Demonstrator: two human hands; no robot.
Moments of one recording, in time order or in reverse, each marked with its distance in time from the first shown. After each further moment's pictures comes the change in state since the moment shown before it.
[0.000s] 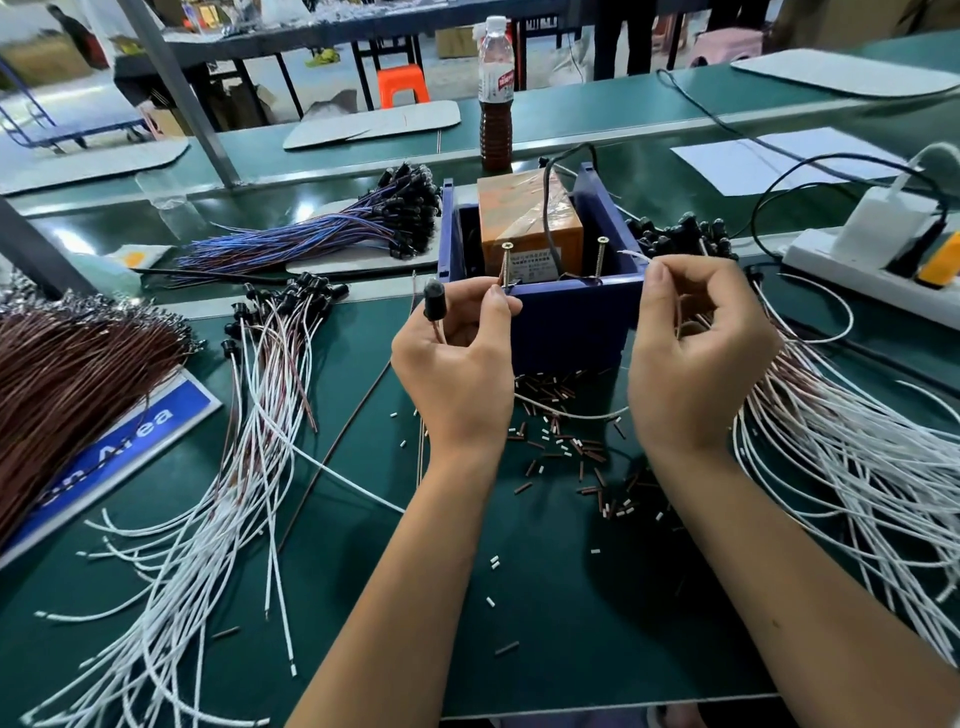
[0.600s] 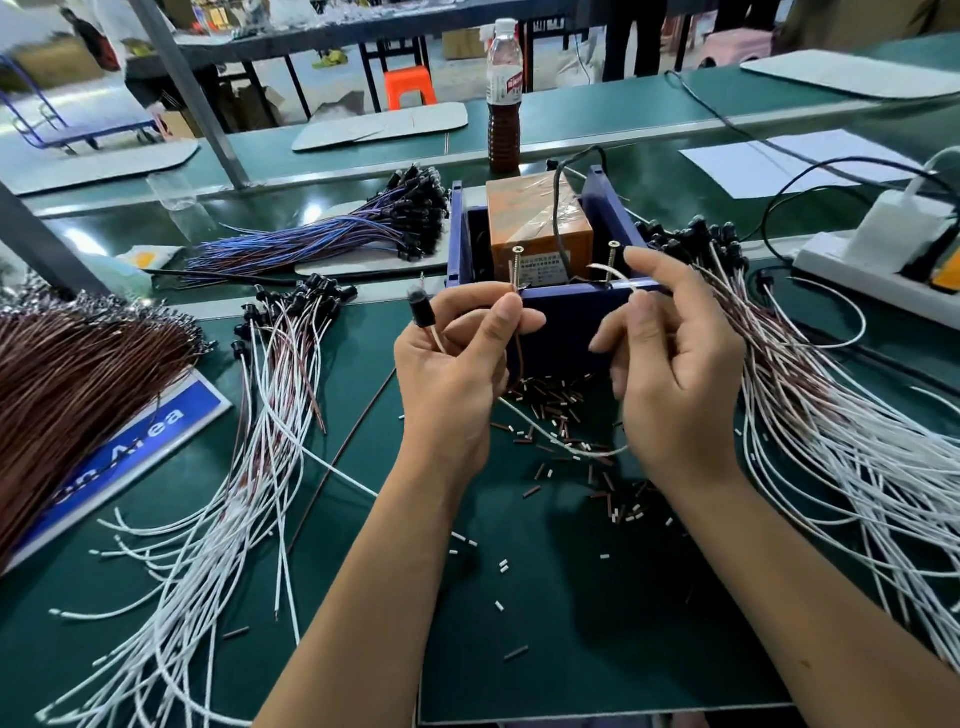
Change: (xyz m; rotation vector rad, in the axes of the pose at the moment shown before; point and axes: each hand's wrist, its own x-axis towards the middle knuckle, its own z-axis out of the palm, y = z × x) left_hand 0.008 0.002 -0.025 -0.362 -0.342 -0.232; right_hand -0.012 -0.005 -0.007 0.283 -0.383 0.076
